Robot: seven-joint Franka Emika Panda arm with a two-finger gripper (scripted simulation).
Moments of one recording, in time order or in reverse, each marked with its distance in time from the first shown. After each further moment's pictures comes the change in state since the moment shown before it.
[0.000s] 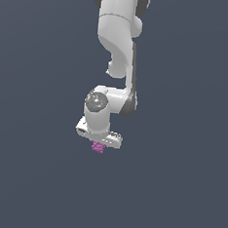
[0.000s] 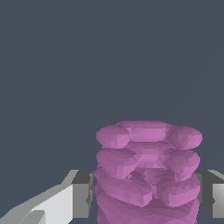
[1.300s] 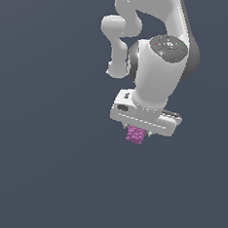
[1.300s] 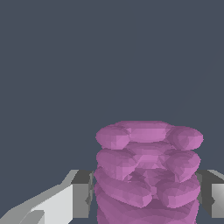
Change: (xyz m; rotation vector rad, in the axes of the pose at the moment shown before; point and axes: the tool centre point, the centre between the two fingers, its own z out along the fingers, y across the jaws) arm -0.015 -0.144 -0.182 0.000 0.002 -0.001
